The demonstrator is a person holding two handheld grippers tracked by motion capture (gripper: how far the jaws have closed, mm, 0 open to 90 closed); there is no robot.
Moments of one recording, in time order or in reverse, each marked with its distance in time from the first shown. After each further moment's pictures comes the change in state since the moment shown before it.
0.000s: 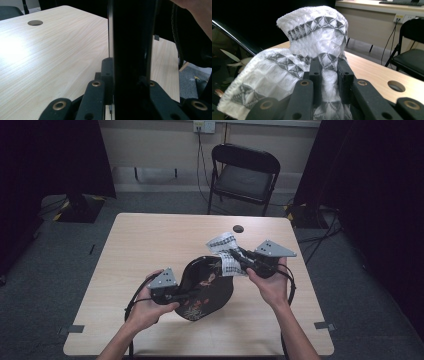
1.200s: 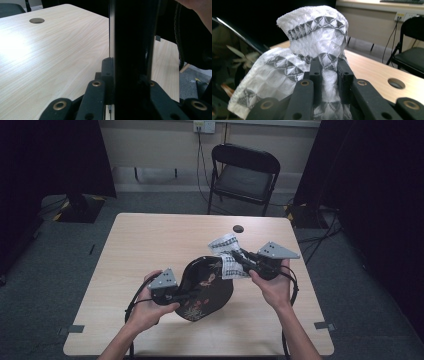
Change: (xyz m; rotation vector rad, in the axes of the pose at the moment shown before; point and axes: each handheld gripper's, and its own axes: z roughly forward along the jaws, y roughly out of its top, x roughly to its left) left arm -0.002 0.000 0.000 0.005 0.015 -0.023; right arm -0.002 -0.002 -0.008 0.005 0.007 0.014
